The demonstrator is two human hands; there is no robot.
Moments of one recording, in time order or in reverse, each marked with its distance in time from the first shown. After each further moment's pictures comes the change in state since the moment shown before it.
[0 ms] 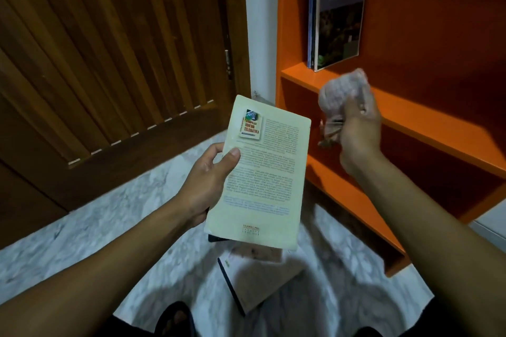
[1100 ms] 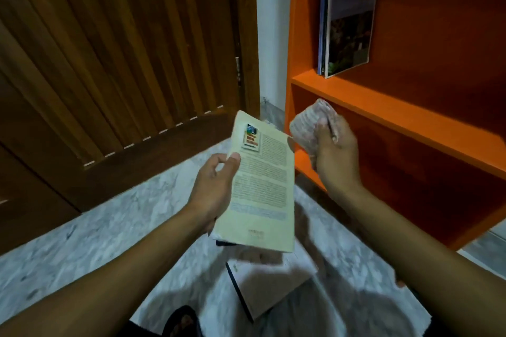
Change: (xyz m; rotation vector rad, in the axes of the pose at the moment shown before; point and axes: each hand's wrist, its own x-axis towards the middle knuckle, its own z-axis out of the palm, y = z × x) left_hand -0.007 -0.001 0.000 0.159 0.269 0.015; right_hand -0.036 0.033 0.020 -0.293 -0.160 -0.198
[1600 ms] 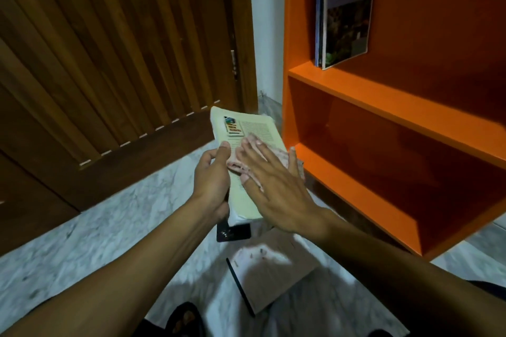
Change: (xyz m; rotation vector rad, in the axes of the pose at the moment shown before) left_hand 0.018 -0.001 0.019 -0.413 0.123 -0.182; right_hand -0.051 0.021 0.044 -0.801 -0.644 -0.324
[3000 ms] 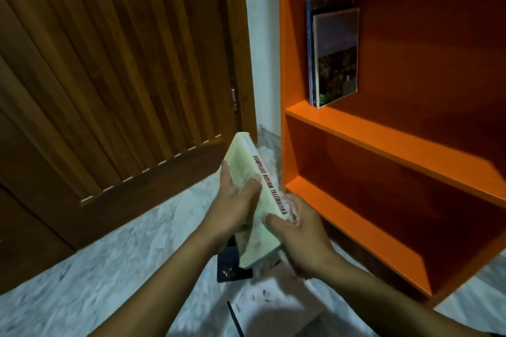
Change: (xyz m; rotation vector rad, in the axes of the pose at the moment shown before) left_hand -0.007 0.020 0.012 0.507 -0.199 0.143; right_hand -0.021 0.002 -0.014 1.023 0.165 0.467
